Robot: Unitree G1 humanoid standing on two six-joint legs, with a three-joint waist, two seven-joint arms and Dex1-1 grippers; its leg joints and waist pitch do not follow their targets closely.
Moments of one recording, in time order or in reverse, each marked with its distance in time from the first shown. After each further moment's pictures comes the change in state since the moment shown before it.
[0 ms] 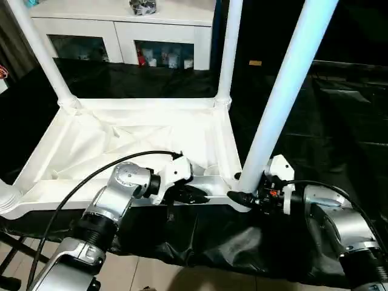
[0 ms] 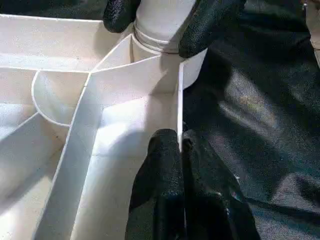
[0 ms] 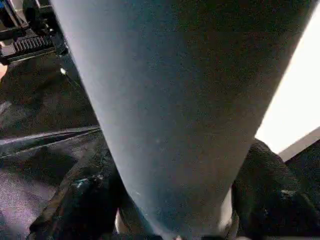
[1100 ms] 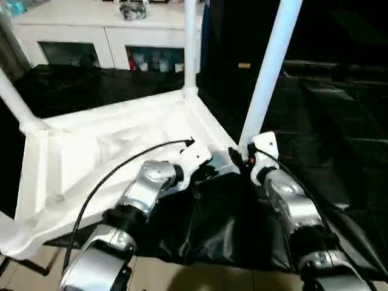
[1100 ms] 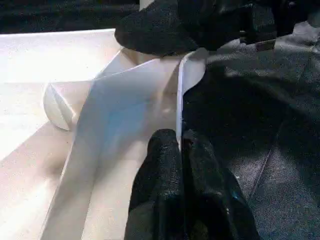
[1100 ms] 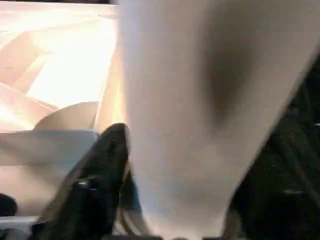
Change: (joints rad) left arm -0.114 -0.194 0.031 0.202 0.104 0.039 0.486; right arm -0.198 0.338 -0.122 0.335 -0.147 -0.090 -0.770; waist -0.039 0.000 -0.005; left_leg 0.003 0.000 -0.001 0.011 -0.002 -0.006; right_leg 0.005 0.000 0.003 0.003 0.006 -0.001
